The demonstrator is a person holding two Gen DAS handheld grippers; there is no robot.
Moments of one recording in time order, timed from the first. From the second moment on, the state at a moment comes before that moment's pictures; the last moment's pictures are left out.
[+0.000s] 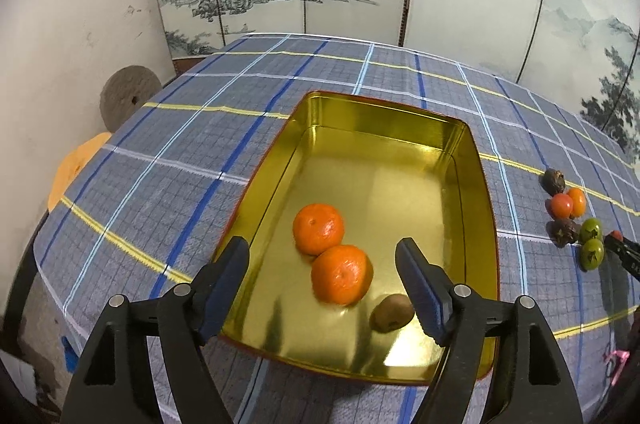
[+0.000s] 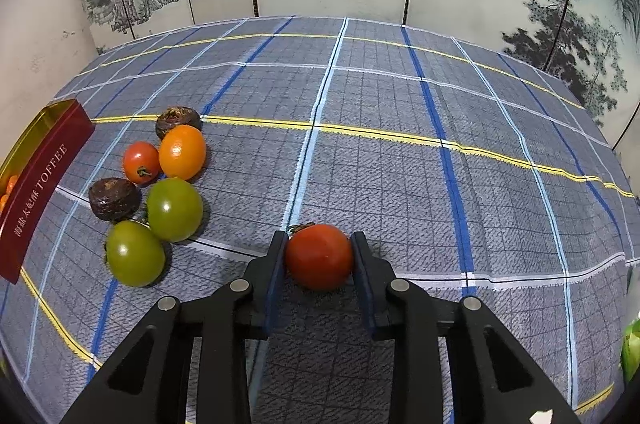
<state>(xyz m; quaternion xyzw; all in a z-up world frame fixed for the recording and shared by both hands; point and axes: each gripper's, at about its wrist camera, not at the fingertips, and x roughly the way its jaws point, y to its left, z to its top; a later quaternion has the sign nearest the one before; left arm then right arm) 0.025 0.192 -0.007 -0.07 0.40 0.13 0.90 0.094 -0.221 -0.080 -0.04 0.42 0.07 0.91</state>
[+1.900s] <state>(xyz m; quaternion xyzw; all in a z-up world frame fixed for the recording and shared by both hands) -0.044 0.267 -0.015 -0.16 0.41 0.23 0.87 0.036 0.099 -0.063 -0.17 0.39 0.39 0.81</state>
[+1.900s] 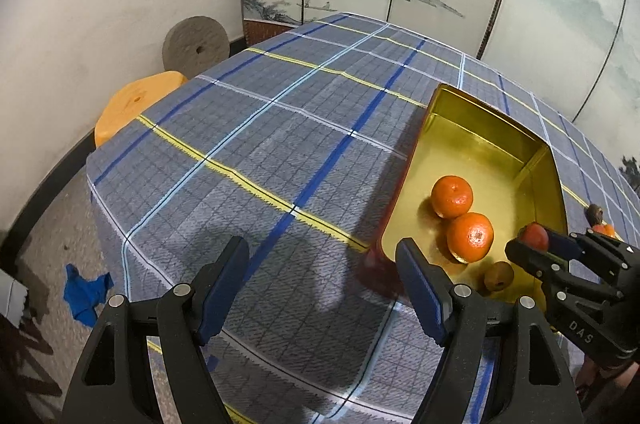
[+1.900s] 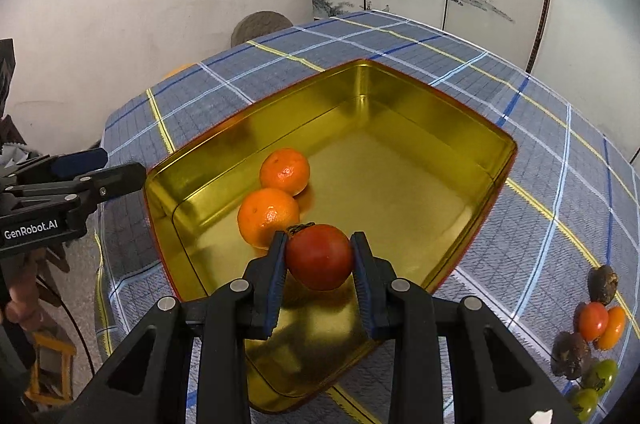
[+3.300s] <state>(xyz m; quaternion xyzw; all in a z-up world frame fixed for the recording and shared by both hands) 0.006 0.163 0.001 -0.10 0.41 0.10 0.90 0.045 -0.093 -0.041 -0.09 0.40 0.23 0.88</state>
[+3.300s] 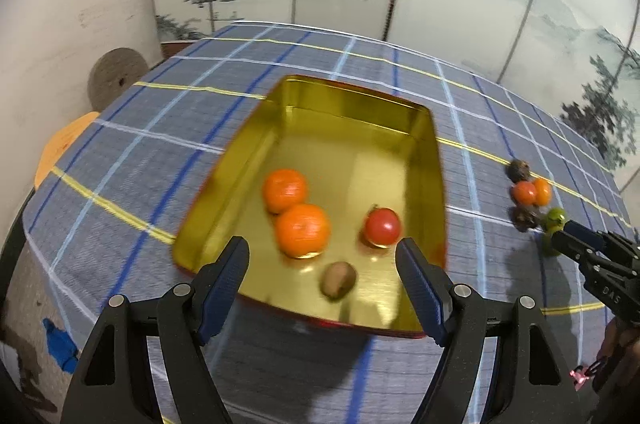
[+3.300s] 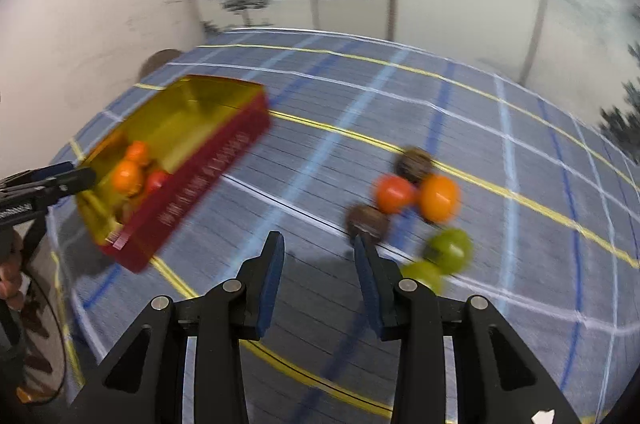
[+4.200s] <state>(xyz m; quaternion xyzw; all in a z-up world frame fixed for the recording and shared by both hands) 0.046 0.084 -0.005 -0.06 0.43 0.02 0.90 0.071 -0.138 -0.086 -0.05 0.43 0.18 0.88</state>
